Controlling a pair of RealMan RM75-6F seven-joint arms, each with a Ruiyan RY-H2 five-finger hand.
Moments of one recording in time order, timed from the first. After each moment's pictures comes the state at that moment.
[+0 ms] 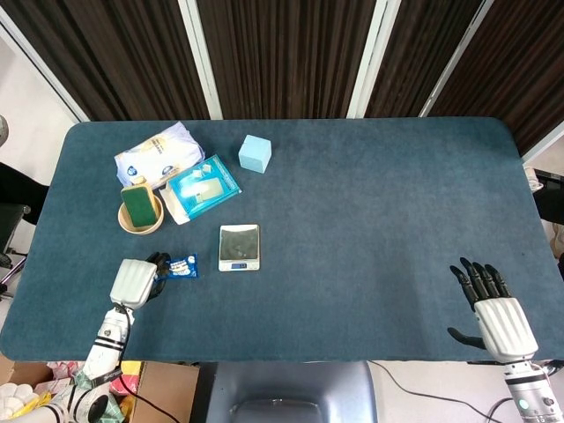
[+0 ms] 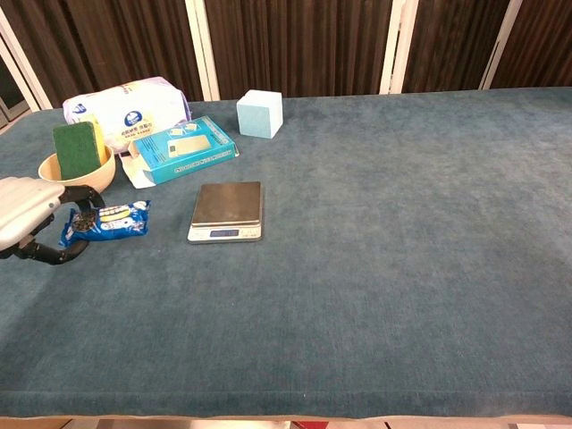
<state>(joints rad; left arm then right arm) -0.43 -1.72 -0.13 -1.04 1.45 1.21 0.20 0.08 -1.13 -0.01 -1.63 -1.61 1.46 -0.12</state>
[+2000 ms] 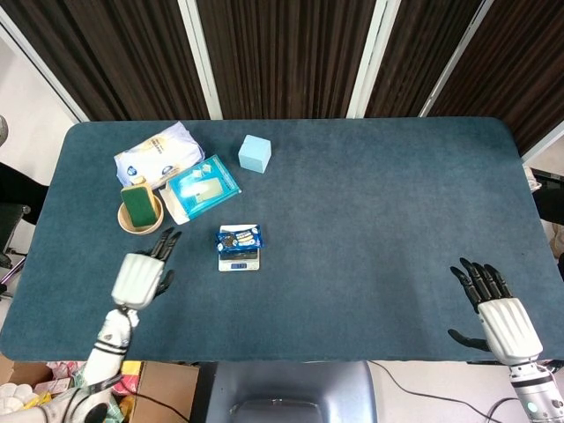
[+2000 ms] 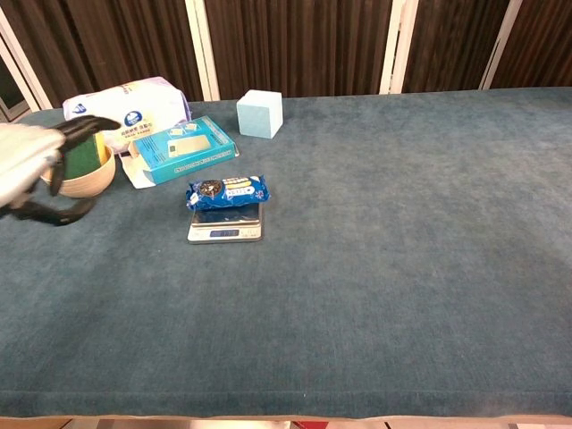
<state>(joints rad) -0.44 -1.53 -0.03 -1.37 1.44 1.40 0.34 0.08 -1.10 -0.03 -1.61 -1.66 1.48 -0.02</state>
